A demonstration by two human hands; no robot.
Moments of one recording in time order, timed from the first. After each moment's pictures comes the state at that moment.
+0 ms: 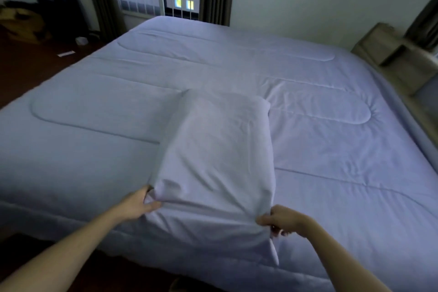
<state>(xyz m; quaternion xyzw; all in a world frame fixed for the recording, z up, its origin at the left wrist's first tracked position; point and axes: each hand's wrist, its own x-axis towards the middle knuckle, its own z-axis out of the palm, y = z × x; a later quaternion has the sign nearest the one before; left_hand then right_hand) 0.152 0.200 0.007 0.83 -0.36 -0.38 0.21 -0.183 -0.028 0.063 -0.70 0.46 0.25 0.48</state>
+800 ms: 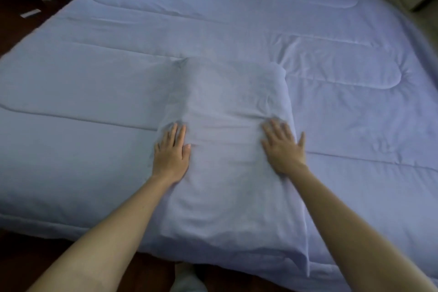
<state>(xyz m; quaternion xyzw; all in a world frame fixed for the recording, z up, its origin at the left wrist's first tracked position) 0.184 0.065 -0.031 0.87 -0.45 -0.12 0.14 -0.059 -0.115 0.012 -0.87 0.48 0.10 0.04</state>
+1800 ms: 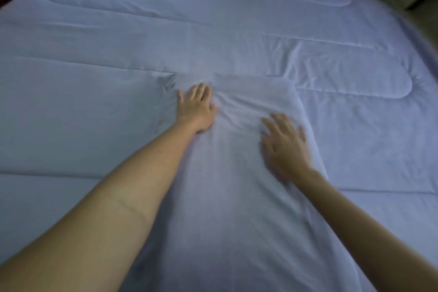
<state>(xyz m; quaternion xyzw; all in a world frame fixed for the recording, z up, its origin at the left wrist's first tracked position) 0.291 -0.188 -0.025 0.83 -0.55 -0.11 0.05 0.044 -0.188 0.016 -0.89 0.45 -0.08 0.07</state>
